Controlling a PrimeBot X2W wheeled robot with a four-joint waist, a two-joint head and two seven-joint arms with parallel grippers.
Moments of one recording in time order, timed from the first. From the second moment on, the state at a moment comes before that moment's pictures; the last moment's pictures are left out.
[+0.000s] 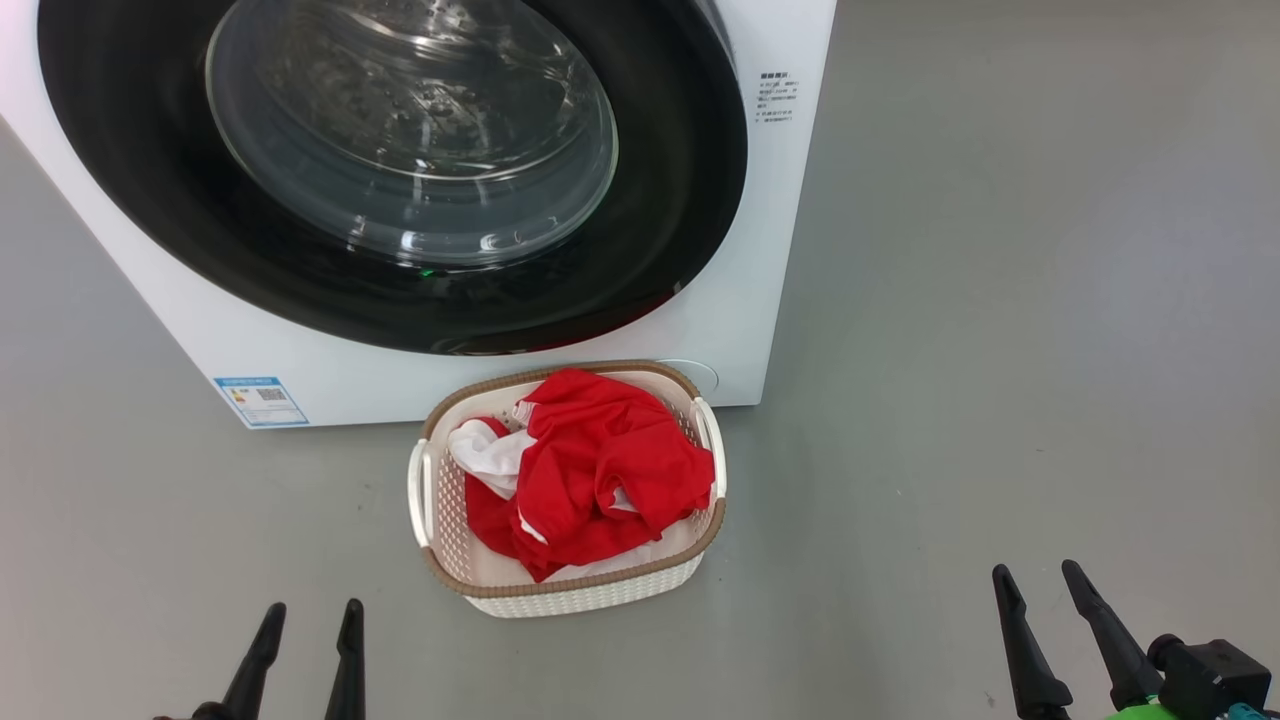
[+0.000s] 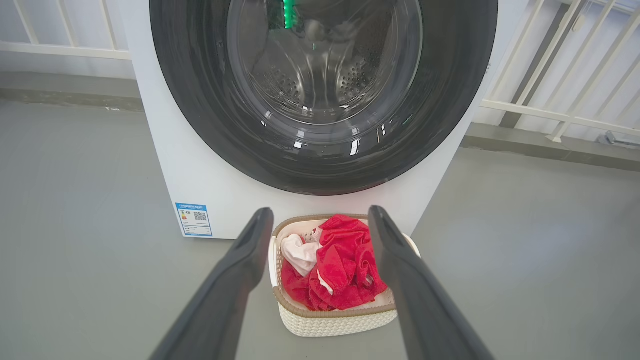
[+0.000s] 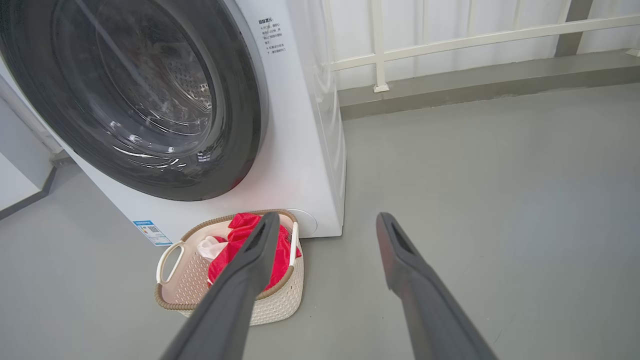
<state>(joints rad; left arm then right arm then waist) 0.07 0.07 0.04 0.20 -0.27 -0.13 -0.25 0.12 -0.07 -0.02 0.22 0.38 0.13 -0.26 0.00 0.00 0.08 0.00</state>
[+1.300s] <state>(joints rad) 0.06 0.04 0.03 0.29 -0.57 -0.12 -0.17 0.11 -0.04 -0.02 0.31 0.66 0.13 -0.18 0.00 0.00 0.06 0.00</state>
